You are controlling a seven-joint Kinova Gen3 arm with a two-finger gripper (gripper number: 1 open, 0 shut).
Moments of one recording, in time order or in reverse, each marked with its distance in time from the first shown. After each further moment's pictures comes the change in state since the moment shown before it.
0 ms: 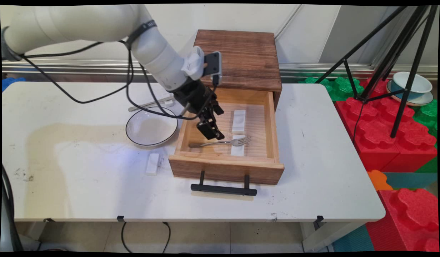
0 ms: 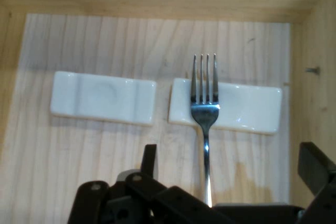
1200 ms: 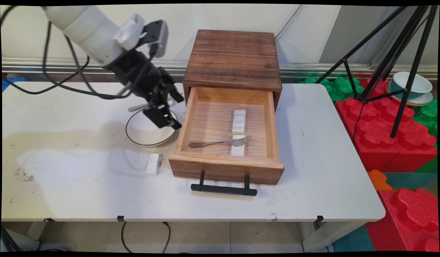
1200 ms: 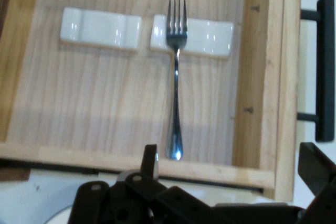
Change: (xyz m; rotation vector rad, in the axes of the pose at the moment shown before) arm -0.046 0.023 -0.123 -0.001 -0.016 -0.033
